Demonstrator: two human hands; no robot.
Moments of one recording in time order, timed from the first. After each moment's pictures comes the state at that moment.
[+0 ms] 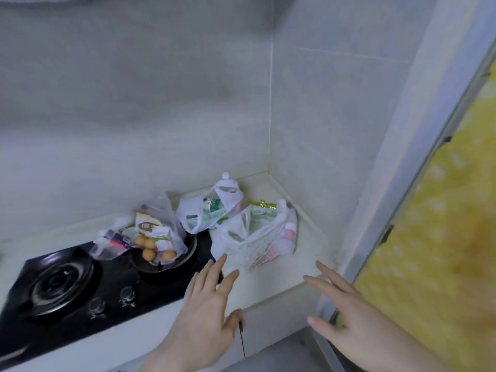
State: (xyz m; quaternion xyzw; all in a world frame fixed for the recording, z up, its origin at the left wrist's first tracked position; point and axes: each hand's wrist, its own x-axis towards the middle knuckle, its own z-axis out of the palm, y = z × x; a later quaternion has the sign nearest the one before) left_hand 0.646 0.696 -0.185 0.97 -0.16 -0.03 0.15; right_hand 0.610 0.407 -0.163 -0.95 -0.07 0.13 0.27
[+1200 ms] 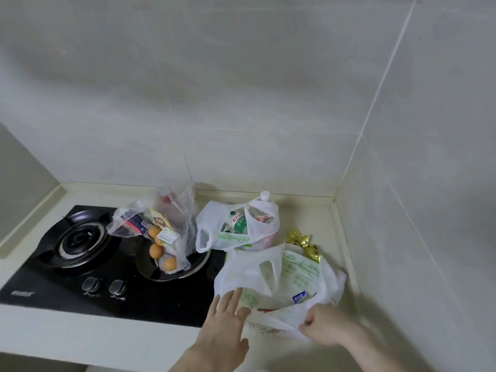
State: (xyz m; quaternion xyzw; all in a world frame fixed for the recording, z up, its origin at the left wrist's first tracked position) left_hand 0.868 0.611 -0.322 0.97 0.03 -0.20 0.10; right_hand 0.993 0.386 -0.304 -0.89 -0.16 0.42 0.08
